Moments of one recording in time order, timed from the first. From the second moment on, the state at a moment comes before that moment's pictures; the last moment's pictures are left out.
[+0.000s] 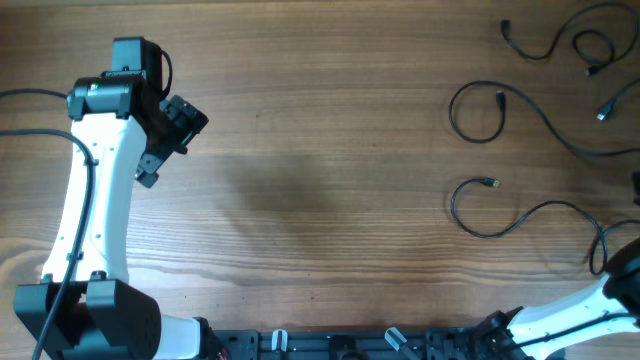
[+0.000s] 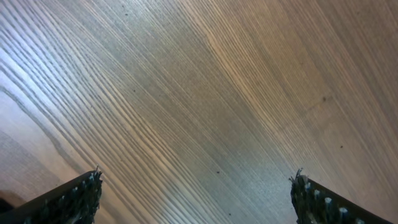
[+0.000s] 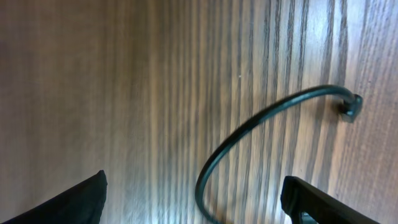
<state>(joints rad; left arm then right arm) 0.03 1.61 1.50 -1.27 -0.10 -0.86 -0.88 1.94 1.40 -0.84 0.21 0.63</state>
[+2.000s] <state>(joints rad) 0.03 1.61 1.50 -1.25 -0.09 -0.86 -0.25 1.67 0.87 -0.80 -0.13 0.51</state>
